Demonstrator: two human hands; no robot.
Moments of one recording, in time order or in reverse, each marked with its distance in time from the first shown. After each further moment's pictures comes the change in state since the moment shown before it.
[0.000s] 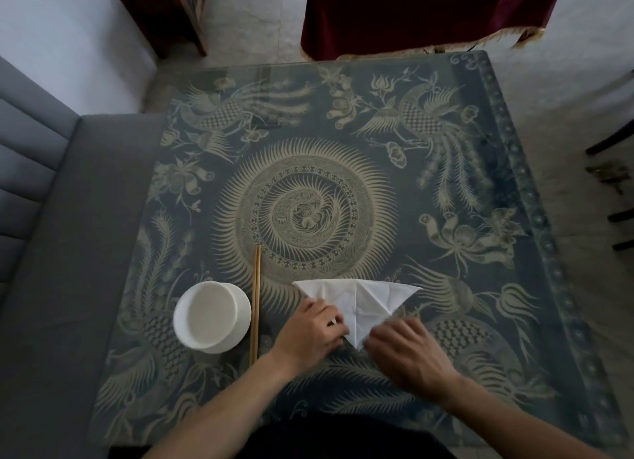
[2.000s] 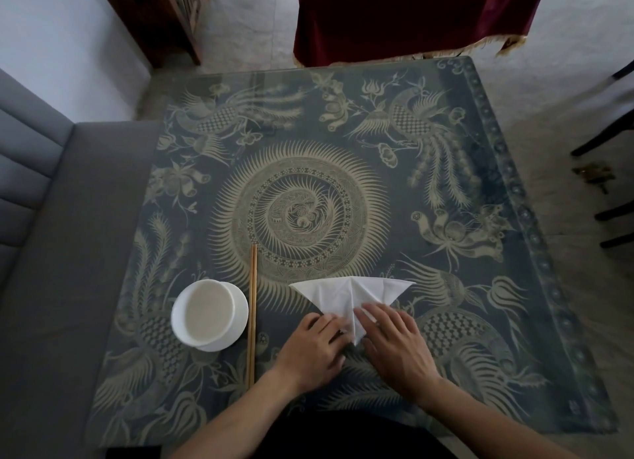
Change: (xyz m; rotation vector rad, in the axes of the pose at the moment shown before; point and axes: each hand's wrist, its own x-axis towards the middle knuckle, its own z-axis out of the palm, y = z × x) left_hand -0.019 0.019 0.039 0.027 -0.036 -0.004; right_hand 0.008 -0.027 0.004 0.002 -0.053 0.323
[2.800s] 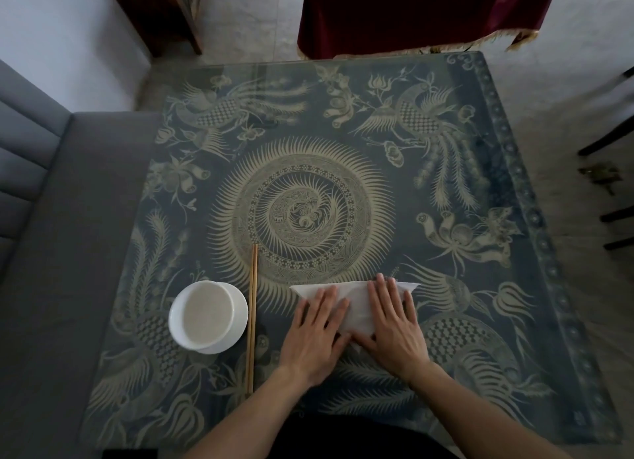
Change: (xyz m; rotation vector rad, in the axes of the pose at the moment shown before) left_hand 0.015 -0.005 0.007 0.066 -0.139 -0.356; right_hand 0.034 0.013 0.023 -0.035 -0.236 0.257
